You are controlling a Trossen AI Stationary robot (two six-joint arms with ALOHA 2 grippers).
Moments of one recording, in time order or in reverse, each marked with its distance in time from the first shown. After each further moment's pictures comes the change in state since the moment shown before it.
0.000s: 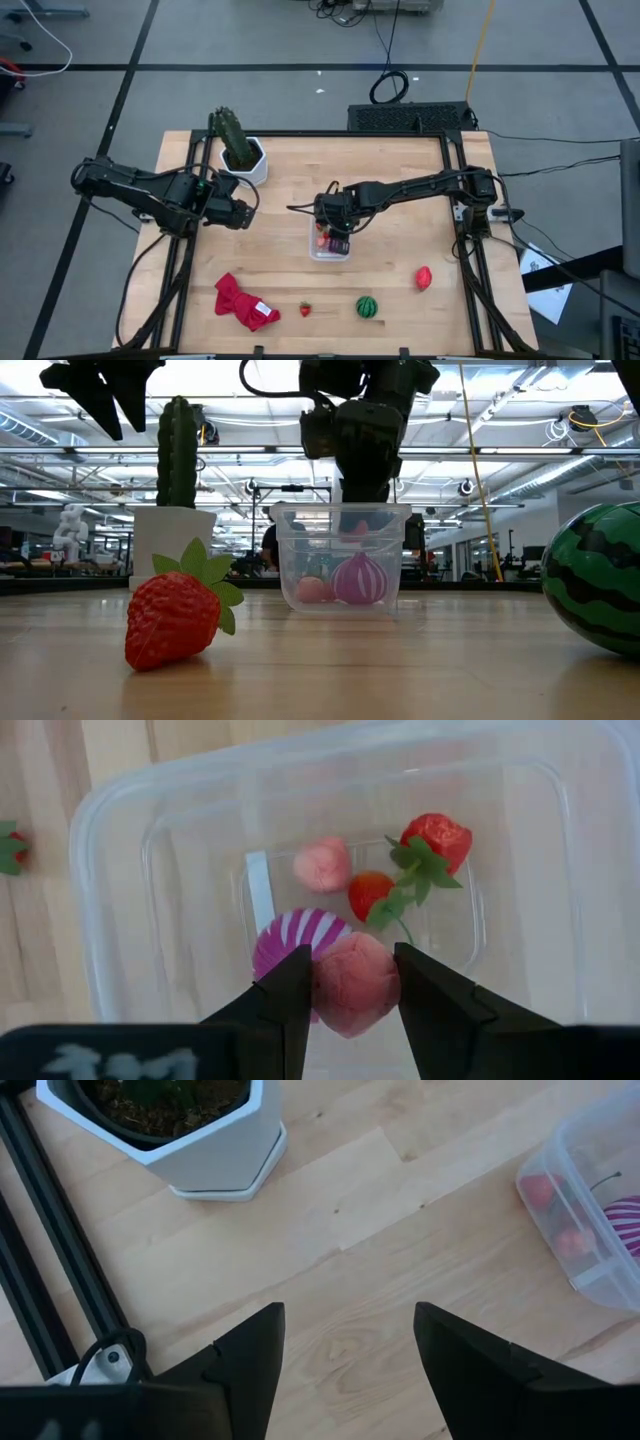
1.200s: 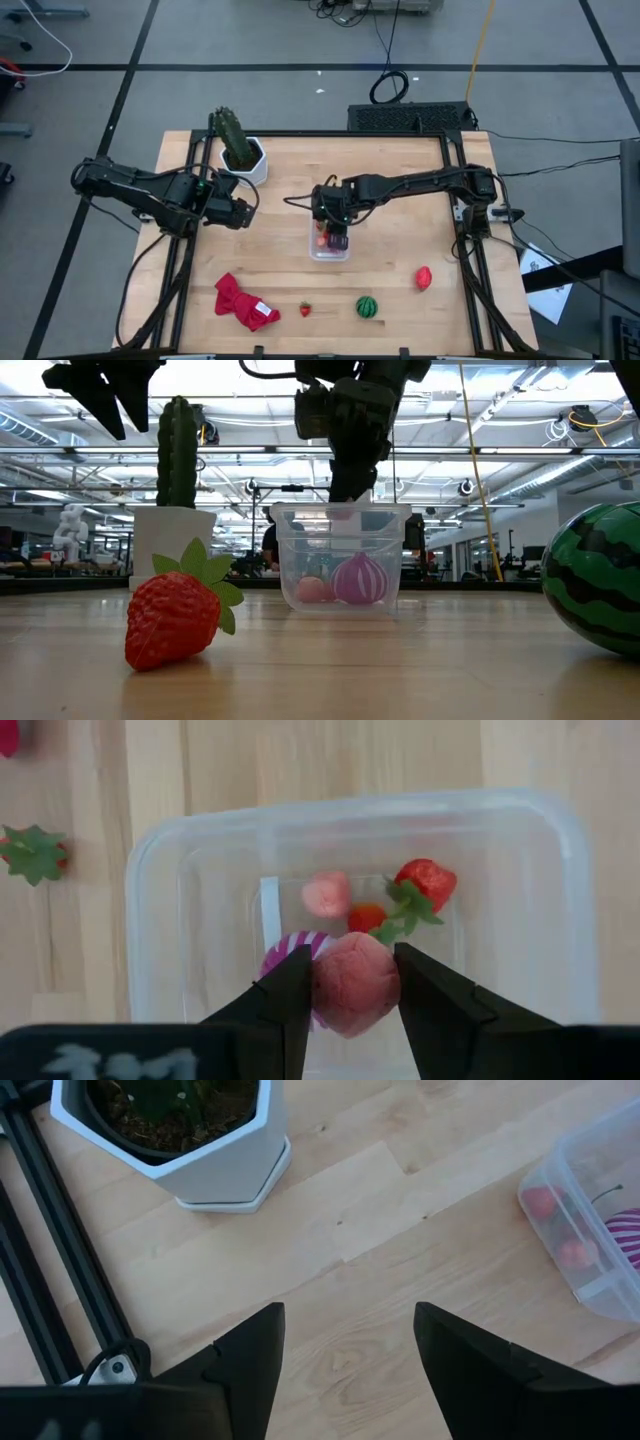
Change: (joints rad) left arm 0.000 0.000 0.000 0.000 -0.030 0.001; right arm -0.029 0.000 0.082 -0.052 -0.028 -0.088
